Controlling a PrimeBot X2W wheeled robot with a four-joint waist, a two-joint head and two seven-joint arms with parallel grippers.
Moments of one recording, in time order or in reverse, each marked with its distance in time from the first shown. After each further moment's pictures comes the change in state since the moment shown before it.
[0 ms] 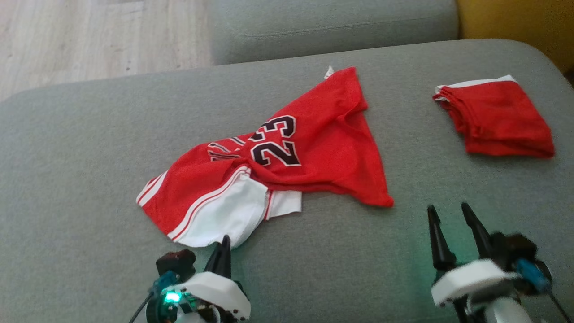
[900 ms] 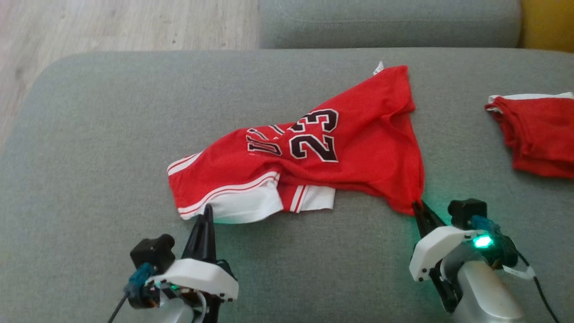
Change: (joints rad) left arm 0.038 0.083 0.027 -0.273 0.022 0.078 -0.048; right arm -0.358 -0.003 0.077 0.548 -0.025 0.000 0.067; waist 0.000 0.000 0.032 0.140
